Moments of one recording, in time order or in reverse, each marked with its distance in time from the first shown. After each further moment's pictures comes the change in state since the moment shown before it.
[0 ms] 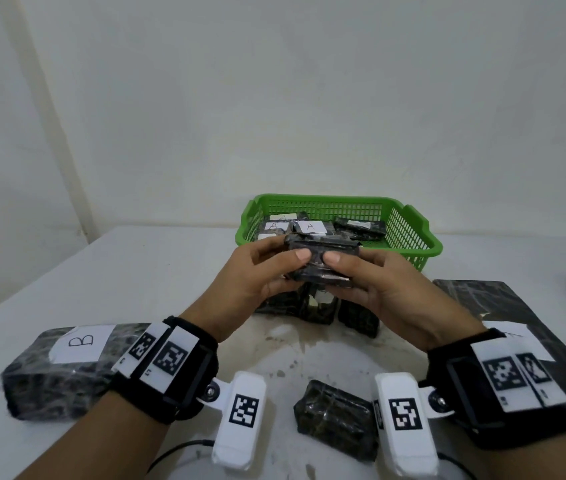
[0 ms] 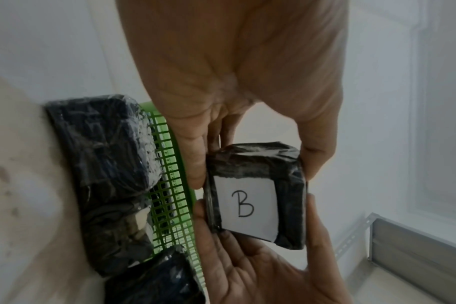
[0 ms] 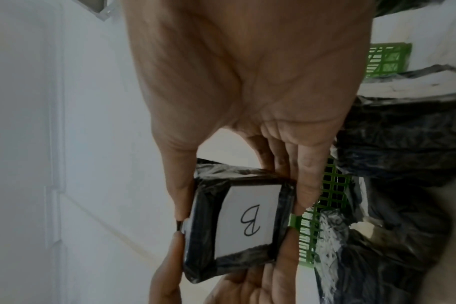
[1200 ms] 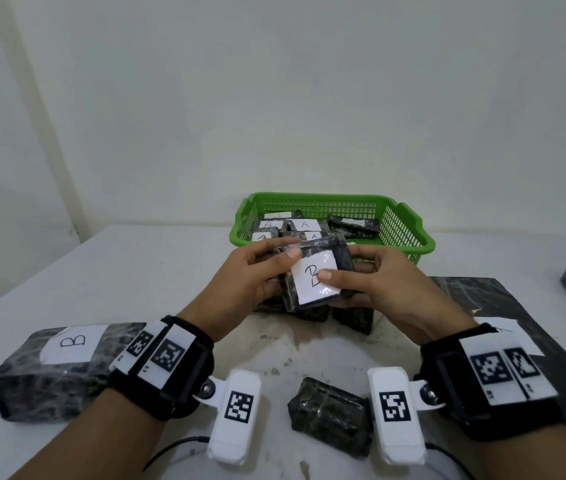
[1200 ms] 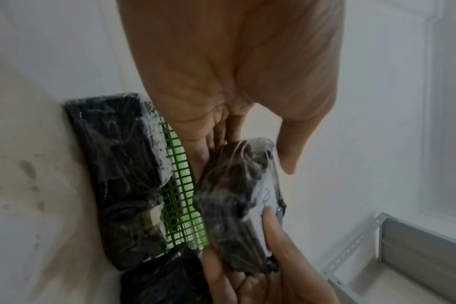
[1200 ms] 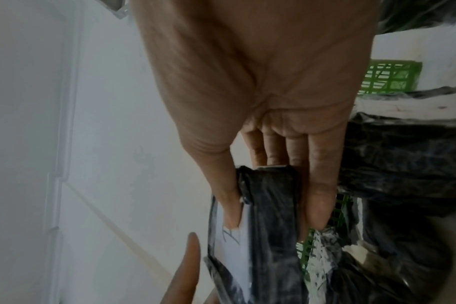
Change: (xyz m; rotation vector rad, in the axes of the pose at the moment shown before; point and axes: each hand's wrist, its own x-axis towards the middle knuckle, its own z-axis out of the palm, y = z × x) left_hand 0.002 -0.006 0.004 0.003 0.076 -0.060; right_hand 0.004 0.005 -0.009 -0.102 0.067 0.027
